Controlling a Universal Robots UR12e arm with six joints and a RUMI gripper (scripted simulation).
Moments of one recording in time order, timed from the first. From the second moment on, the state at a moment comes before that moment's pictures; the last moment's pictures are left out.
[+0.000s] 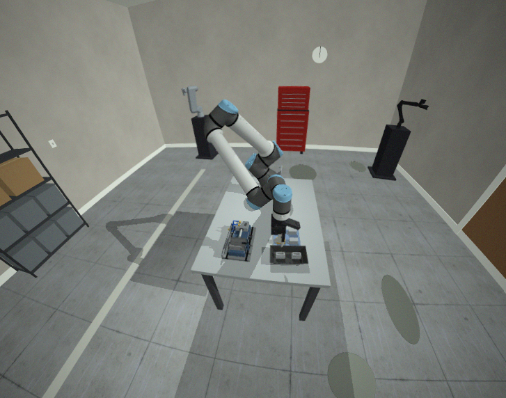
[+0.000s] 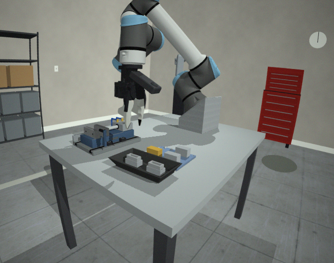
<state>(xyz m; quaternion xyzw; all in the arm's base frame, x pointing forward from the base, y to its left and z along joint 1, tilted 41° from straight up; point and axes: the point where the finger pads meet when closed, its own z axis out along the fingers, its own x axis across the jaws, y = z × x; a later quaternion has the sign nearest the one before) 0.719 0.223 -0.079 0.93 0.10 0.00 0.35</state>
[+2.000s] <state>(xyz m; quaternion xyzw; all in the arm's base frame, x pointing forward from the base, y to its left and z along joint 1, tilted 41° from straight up) 0.636 0.256 -0.082 0.93 0.10 0.00 0.35</state>
